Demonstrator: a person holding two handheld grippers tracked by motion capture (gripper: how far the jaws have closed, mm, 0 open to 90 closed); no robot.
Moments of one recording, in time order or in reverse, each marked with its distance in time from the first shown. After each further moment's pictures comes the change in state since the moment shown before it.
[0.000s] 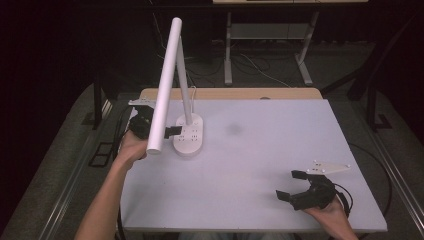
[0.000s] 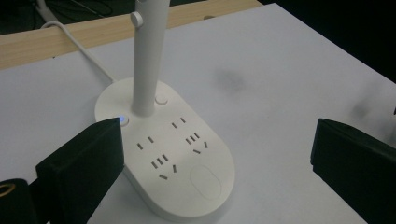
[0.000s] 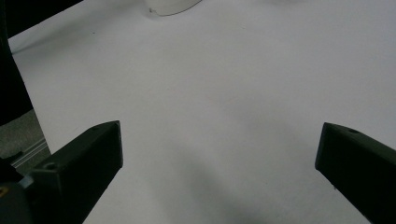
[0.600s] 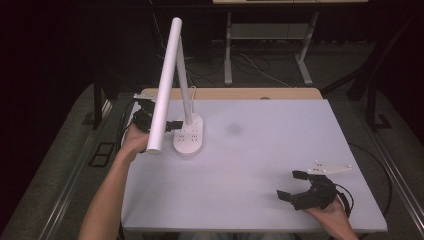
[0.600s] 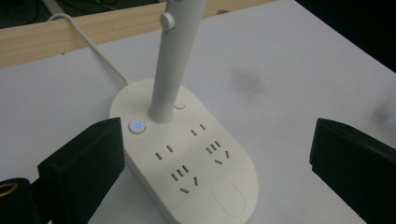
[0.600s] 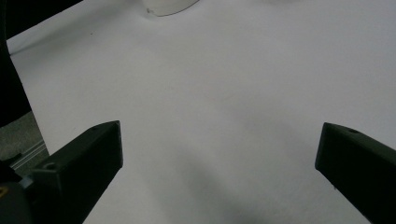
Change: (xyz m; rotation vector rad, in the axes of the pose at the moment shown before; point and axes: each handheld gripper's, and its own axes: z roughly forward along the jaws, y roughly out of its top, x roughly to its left) left arm 0.023 0.010 0.019 0.044 0.022 -0.010; right arm -0.001 -0.001 -0.001 -0.002 -0.004 0.008
